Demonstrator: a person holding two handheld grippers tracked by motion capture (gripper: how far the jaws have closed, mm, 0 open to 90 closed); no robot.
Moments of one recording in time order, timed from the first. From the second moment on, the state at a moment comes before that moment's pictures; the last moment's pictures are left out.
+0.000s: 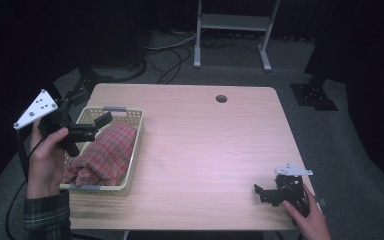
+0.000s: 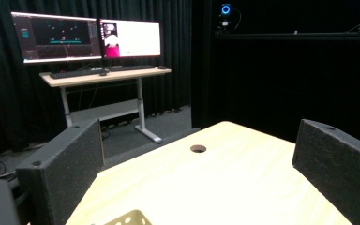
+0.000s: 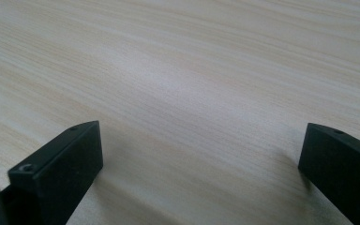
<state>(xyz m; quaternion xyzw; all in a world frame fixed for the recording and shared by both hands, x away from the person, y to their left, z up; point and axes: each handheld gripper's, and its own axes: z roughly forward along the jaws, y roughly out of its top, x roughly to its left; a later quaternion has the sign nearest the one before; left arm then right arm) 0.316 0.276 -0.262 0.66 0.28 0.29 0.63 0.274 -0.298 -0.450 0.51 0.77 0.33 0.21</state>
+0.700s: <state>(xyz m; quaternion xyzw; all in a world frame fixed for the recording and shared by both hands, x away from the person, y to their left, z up) 0.317 0.306 -0.266 0.67 0.33 0.29 0.60 0.274 -0.298 -0.450 0.51 0.77 0.33 0.21</state>
